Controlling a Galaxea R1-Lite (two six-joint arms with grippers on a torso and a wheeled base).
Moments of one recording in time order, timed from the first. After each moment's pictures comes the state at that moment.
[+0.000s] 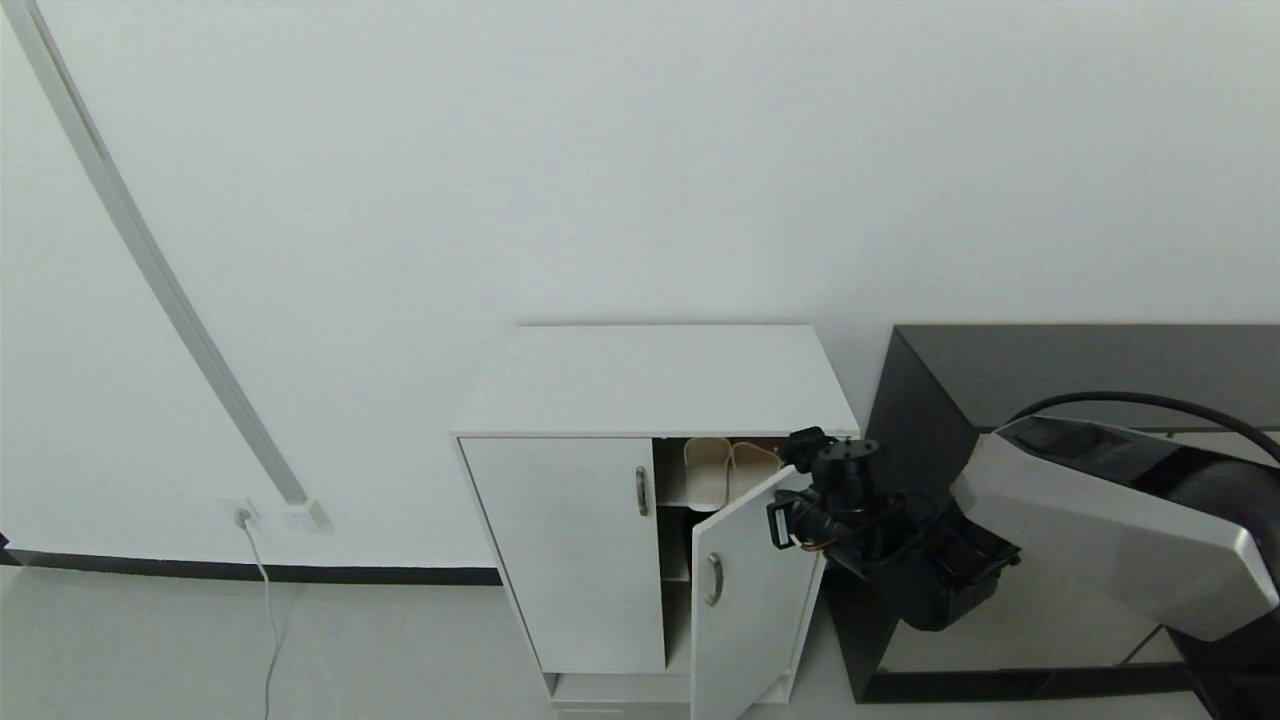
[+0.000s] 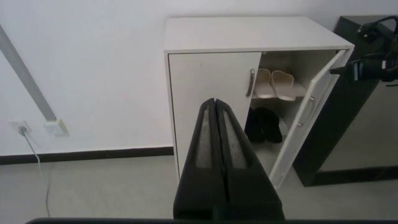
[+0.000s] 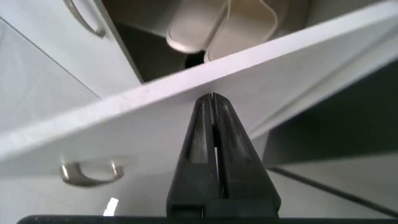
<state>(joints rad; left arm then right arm) 0.00 0.00 0.00 0.00 -0.05 0.00 0.51 2.43 -1.14 -0.90 -0.17 0.04</state>
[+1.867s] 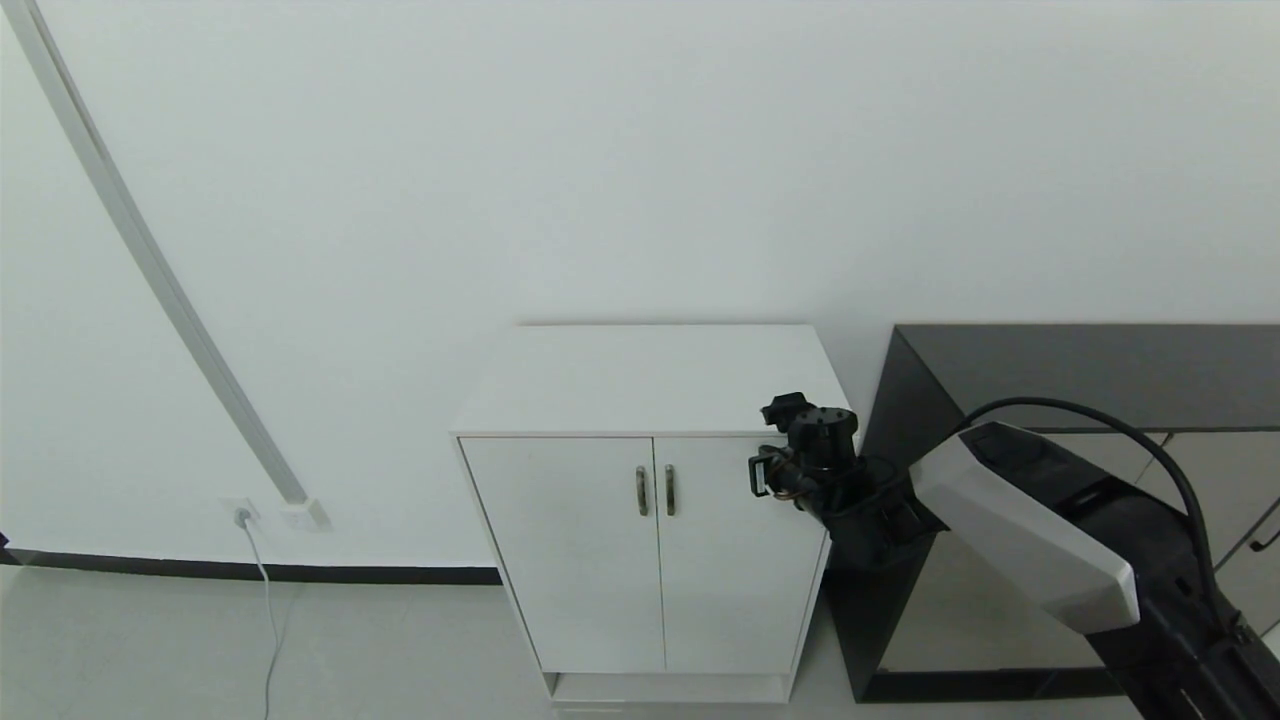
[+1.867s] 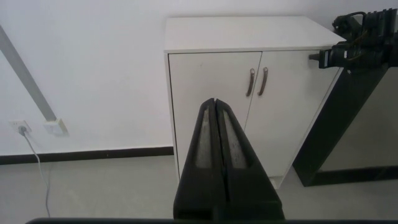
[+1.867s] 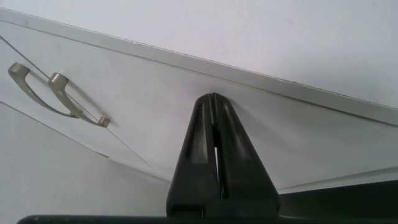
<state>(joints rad) 0.00 0.00 0.00 0.00 -0.05 0.00 0.46 2.63 -1.59 -0.77 -0.17 0.04</state>
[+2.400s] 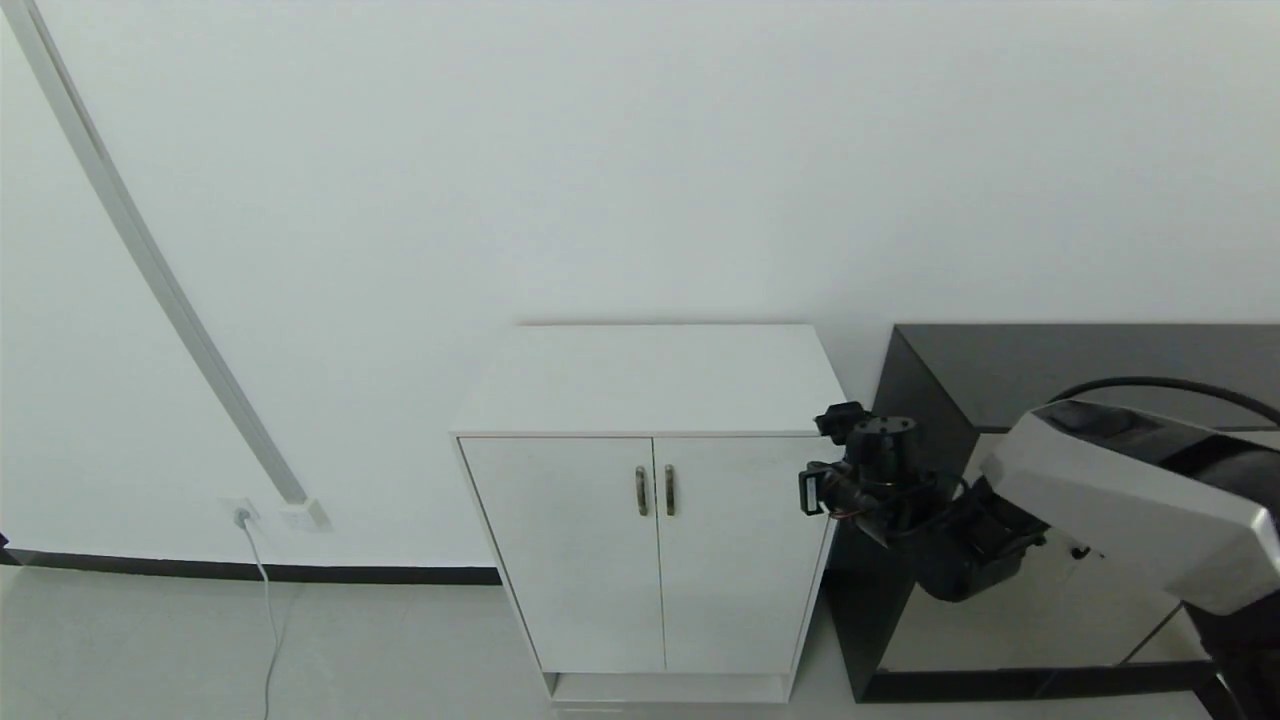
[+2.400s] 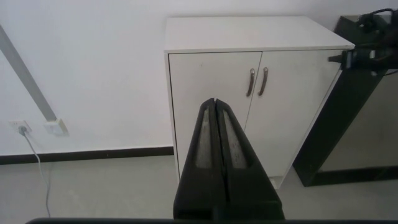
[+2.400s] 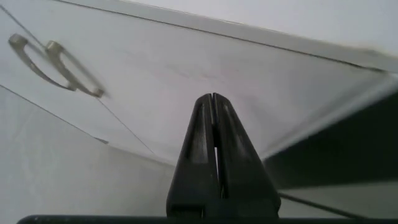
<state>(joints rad) 0.00 0.00 0.00 0.00 -0.05 0.00 0.41 2.40 -1.13 -0.94 -0.18 0.06</state>
